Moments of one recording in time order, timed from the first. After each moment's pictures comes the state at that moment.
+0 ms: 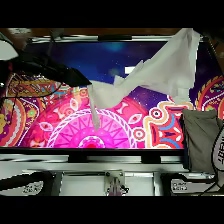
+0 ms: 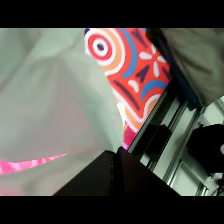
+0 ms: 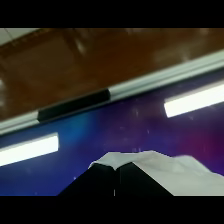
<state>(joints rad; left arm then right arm) -0.22 -1.39 1.68 0.62 -1.41 -1.09 -0.10 -1.53 1.93 -1.23 0.67 1.60</state>
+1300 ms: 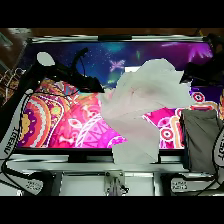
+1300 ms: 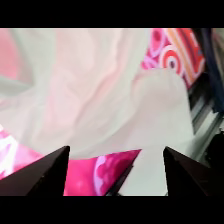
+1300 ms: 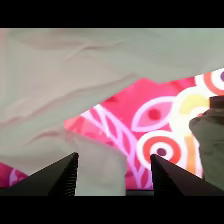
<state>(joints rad) -0.24 -1.69 1.70 0.76 -1.37 -1.26 -0.14 -1.55 1.92 -1.36 1.76 1.60</state>
